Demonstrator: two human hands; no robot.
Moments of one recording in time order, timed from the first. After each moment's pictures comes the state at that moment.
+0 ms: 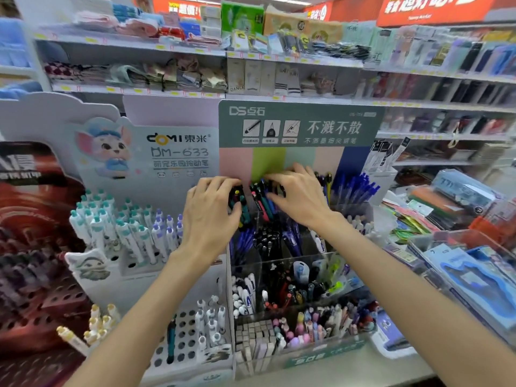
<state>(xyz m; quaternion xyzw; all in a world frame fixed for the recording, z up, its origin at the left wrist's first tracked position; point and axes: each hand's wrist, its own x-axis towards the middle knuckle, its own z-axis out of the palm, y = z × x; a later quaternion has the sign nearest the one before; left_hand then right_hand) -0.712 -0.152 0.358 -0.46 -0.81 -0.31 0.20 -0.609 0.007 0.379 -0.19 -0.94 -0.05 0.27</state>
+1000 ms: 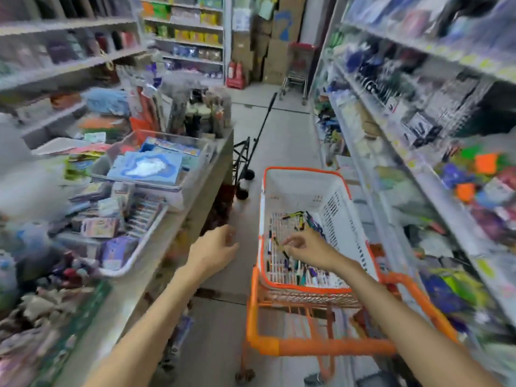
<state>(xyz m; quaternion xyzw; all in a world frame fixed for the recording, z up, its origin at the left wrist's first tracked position) -0.269 -0.084 0.232 -0.83 -0.48 -0.09 -0.28 -0.056 -0.190 0.233 -0.77 -0.53 0.29 0.20</state>
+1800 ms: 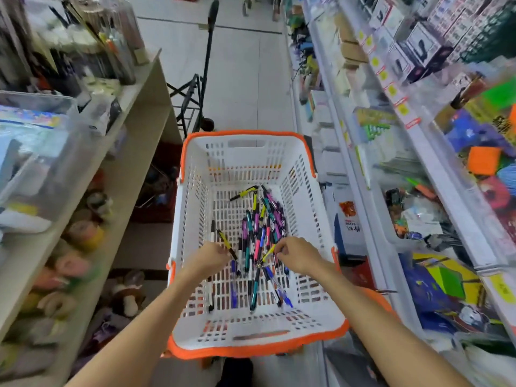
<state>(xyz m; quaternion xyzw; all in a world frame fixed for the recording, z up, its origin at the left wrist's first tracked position) -0.008 -0.028 0.074 -0.77 -0.46 0.15 -0.42 0.163 -0.154 0.102 -0.82 -0.42 0.38 0.06</state>
